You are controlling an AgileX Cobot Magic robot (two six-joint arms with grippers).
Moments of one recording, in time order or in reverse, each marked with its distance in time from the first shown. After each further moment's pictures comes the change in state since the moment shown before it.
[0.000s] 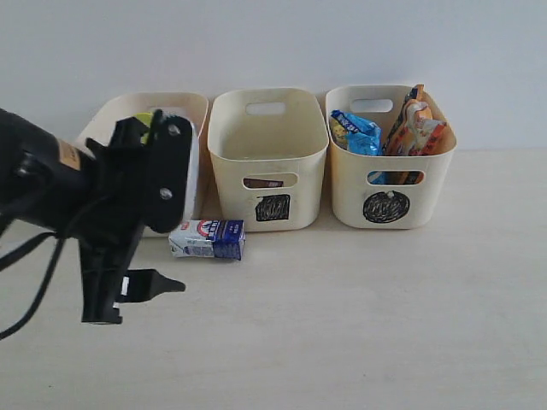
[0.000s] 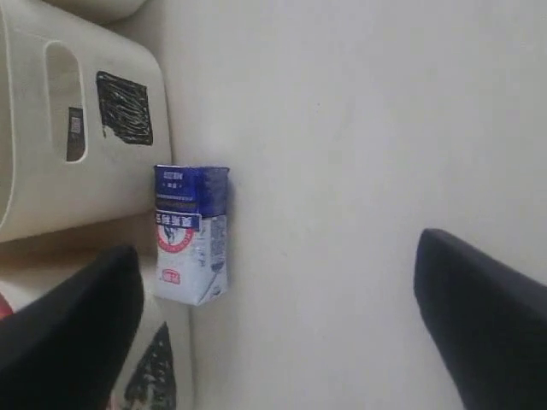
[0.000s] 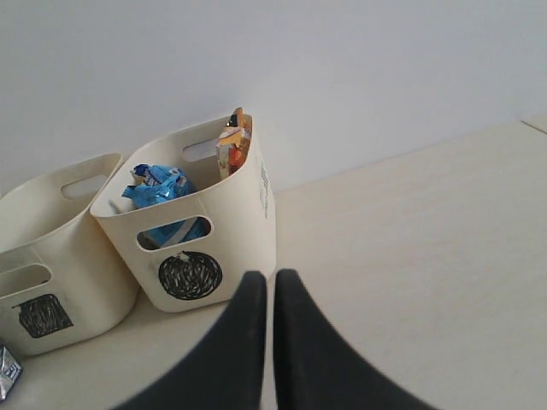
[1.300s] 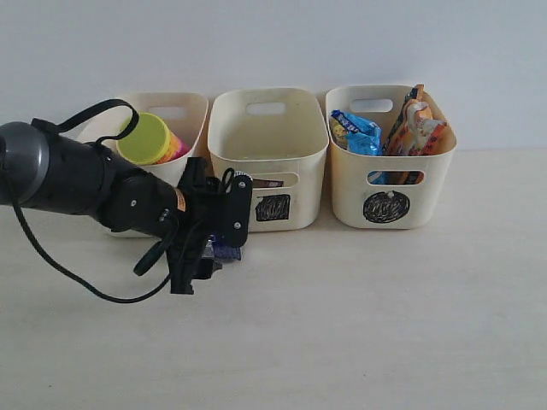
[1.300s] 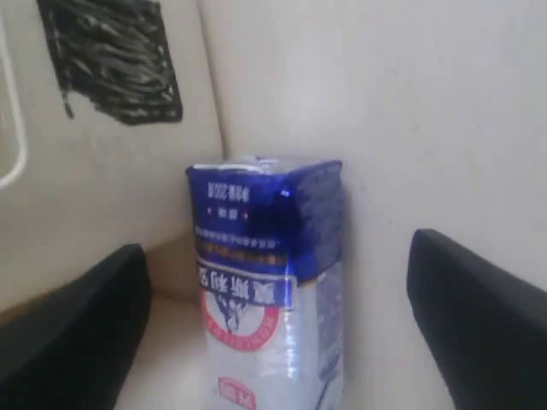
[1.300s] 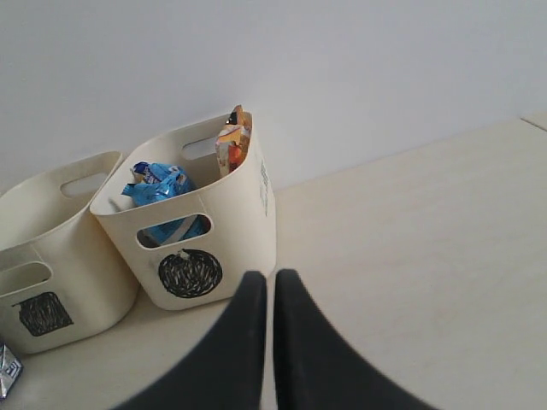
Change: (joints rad) left arm 0.084 0.566 -0.215 0.318 -0.400 -0.159; right arm 0.000 0.000 0.000 0.002 0.004 0.000
